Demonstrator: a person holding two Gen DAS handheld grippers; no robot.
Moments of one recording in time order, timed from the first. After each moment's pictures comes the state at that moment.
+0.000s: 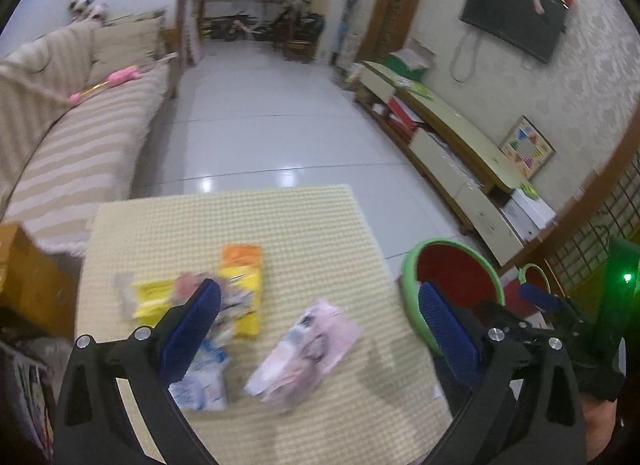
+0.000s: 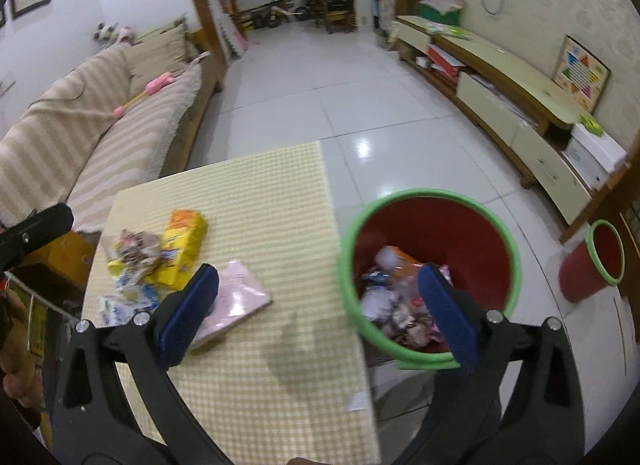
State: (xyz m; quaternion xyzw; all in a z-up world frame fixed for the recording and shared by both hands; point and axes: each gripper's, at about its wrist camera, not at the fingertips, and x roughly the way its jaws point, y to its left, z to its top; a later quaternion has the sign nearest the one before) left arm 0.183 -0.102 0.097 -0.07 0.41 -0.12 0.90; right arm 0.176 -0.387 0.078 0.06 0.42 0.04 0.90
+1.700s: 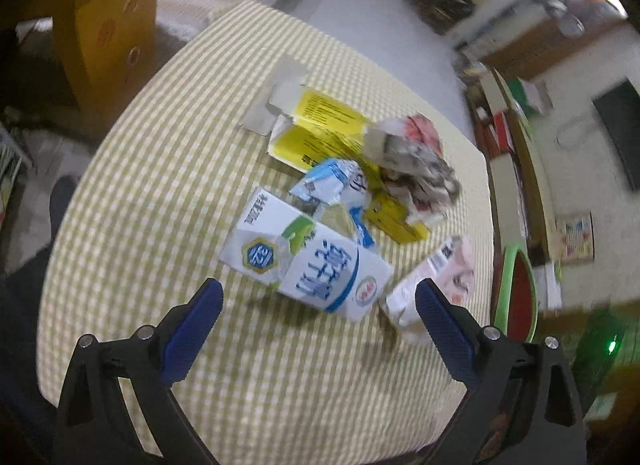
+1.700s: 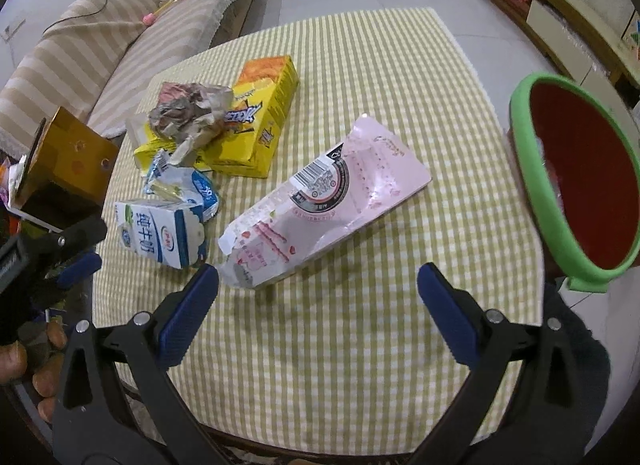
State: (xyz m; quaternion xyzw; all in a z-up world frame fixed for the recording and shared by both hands) left arm 0.152 0.040 -0.068 -0.30 0.53 0.02 0.79; right arm 0.187 -0.268 -0.039 0.08 0.57 0.10 0.81
